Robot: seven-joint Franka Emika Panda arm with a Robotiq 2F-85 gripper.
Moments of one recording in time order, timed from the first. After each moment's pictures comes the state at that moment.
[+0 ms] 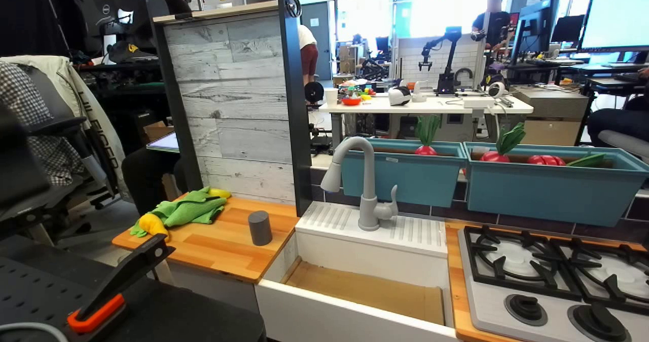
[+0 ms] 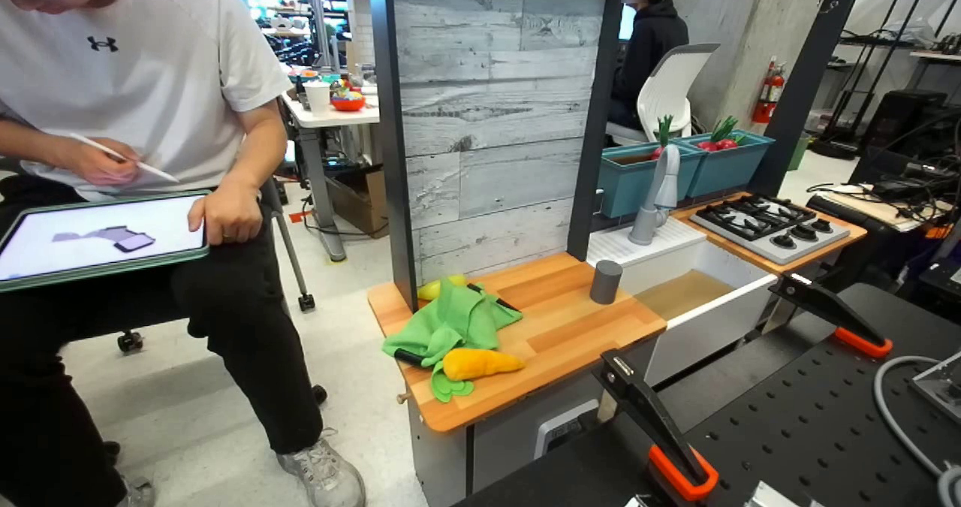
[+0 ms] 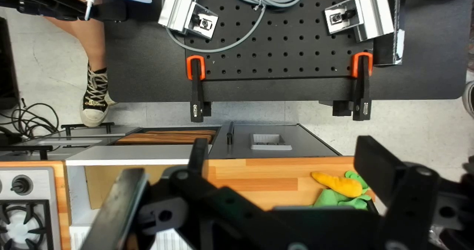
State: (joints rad) arm -0.02 -0.44 0.00 -2.53 -0.08 1.87 -0.02
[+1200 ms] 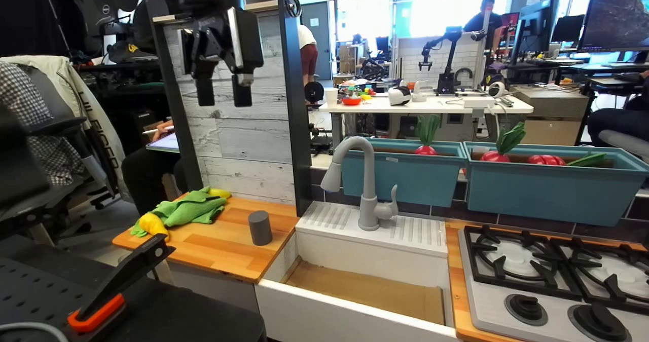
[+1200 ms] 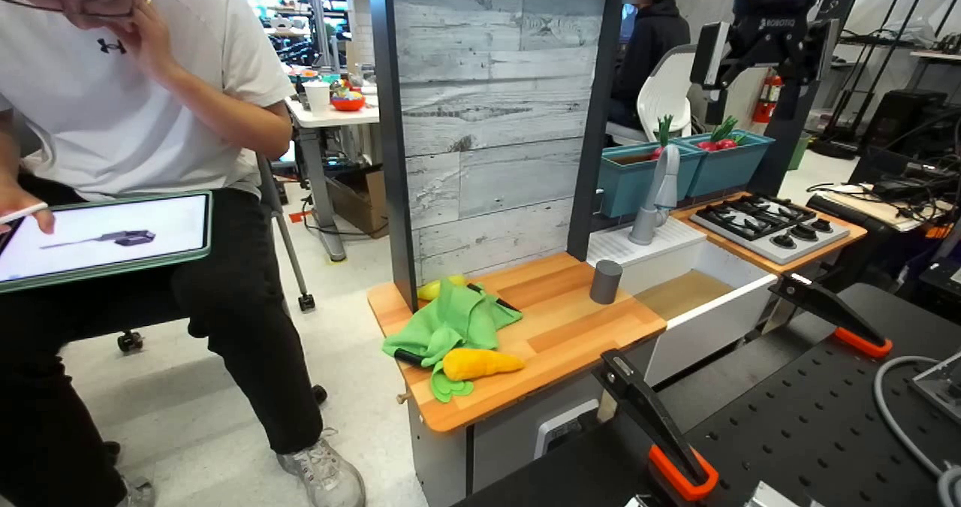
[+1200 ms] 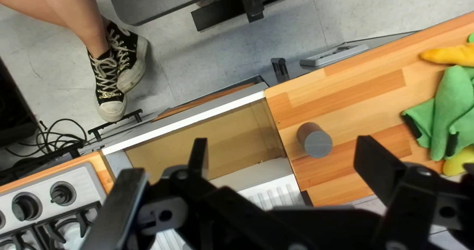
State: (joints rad) arm -0.14 0.18 -0.13 -2.23 -0.07 2.27 0.08
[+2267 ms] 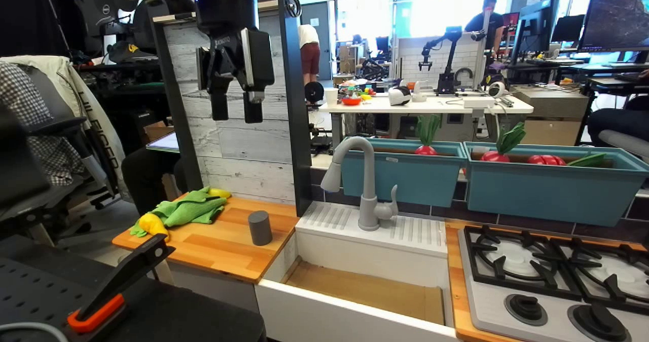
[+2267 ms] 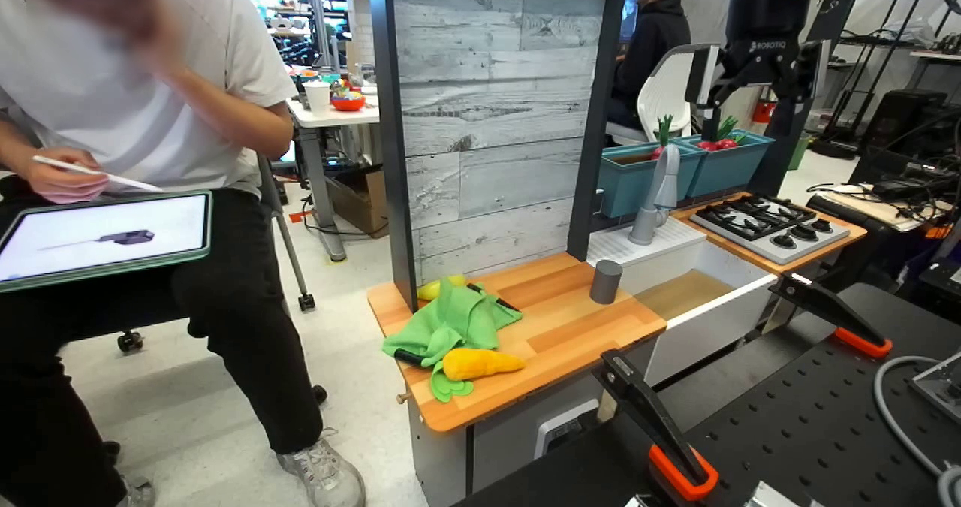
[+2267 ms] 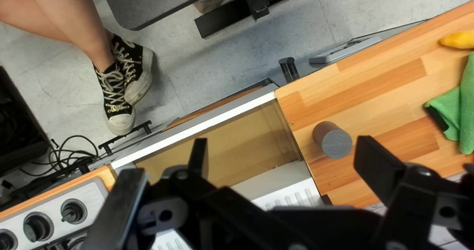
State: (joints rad) arm -0.15 0.25 -0.14 -2.19 -0.07 2.27 0.14
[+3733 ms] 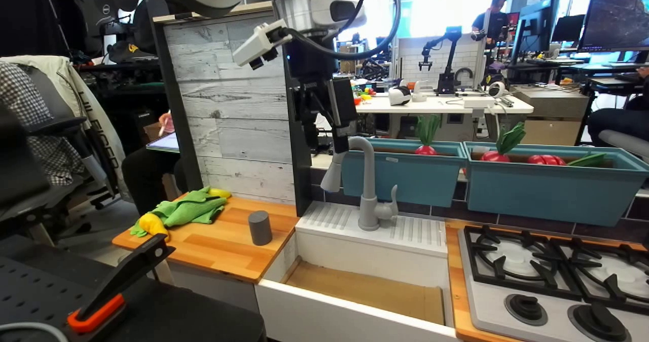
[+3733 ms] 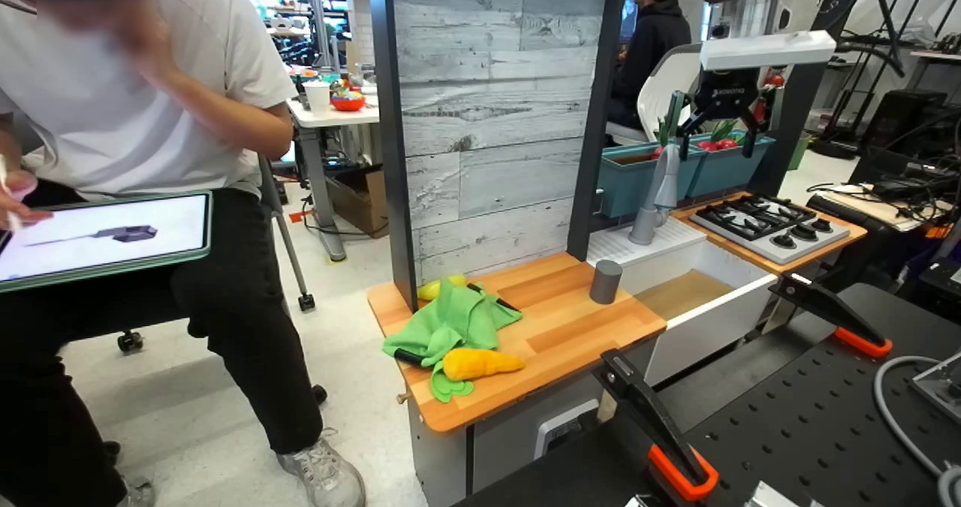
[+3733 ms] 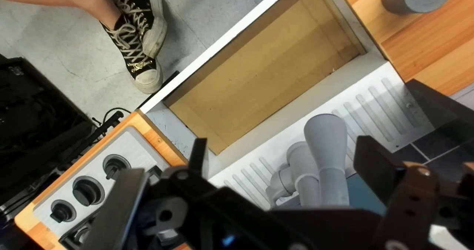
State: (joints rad) arm -0.15 0.59 -0.23 -1.88 -0.07 2.44 0.34
